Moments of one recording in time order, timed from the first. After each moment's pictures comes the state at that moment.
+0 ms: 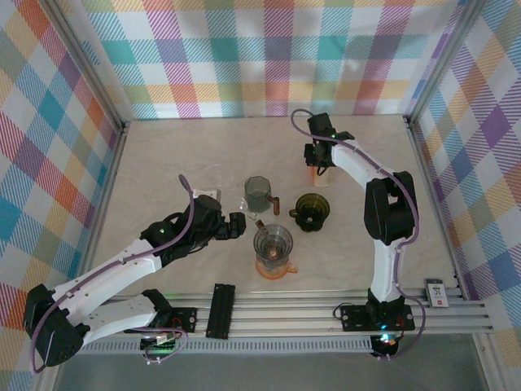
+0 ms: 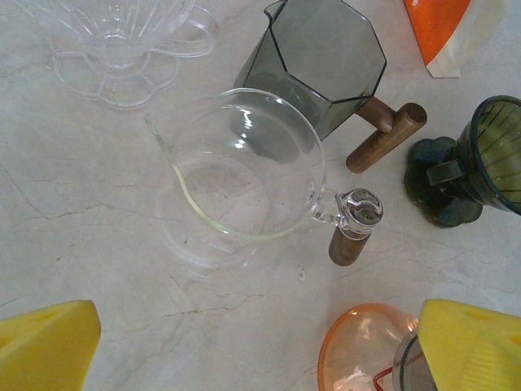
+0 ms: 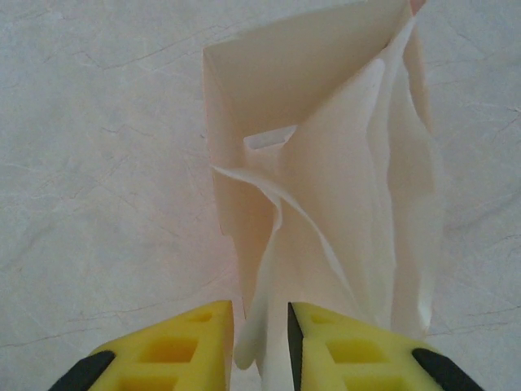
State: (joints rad) left arm -0.77 1.01 0.79 -0.58 -0.22 -0.68; right arm 0.35 2.04 1.67 -0.67 0.15 0.36
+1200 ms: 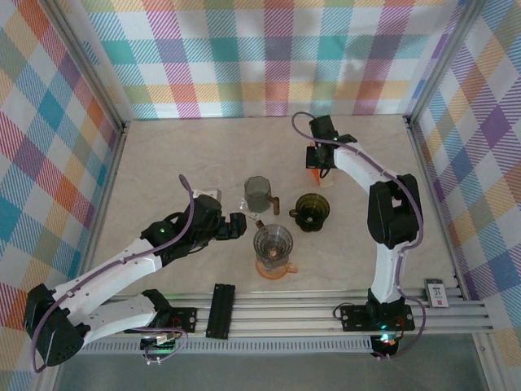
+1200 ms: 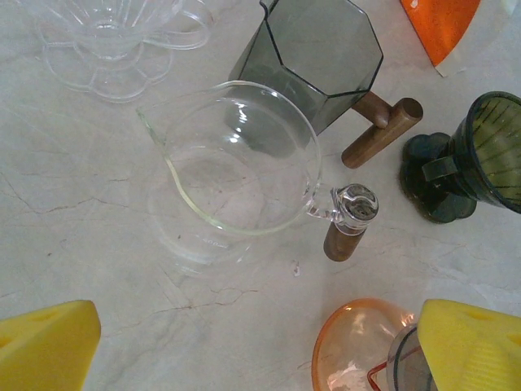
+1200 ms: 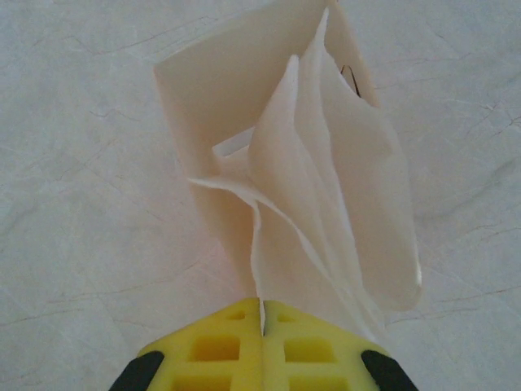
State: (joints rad) left arm -0.76 1.01 0.79 -0.58 -0.20 -0.68; right arm 0.35 1.96 1.59 -0.64 0.17 0.31
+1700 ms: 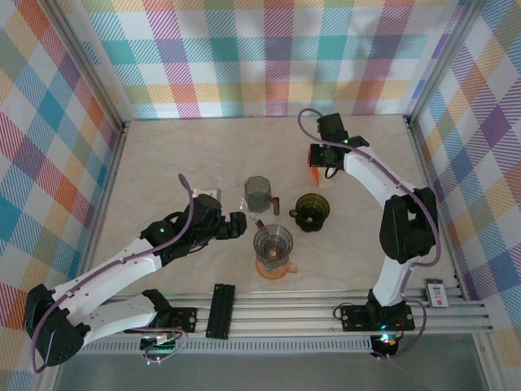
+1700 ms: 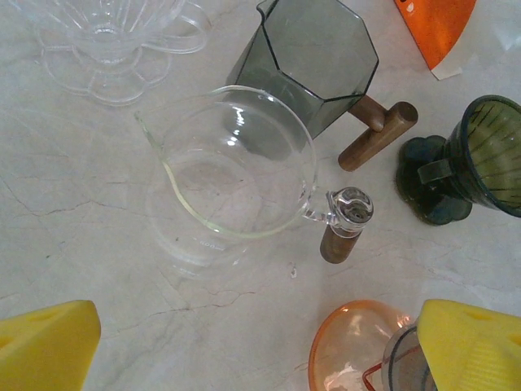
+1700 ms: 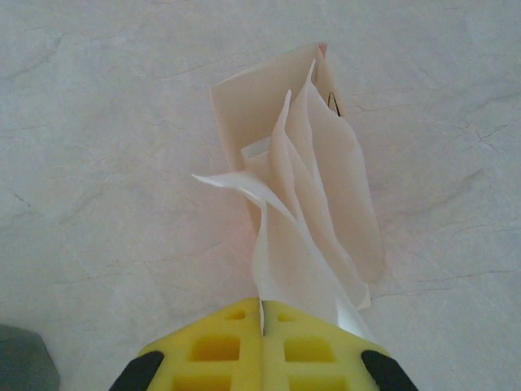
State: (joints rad) left arm -0.76 1.01 0.80 -0.58 -0.20 -0.69; right arm 0.35 1.80 1.51 -0.63 0.13 0.29
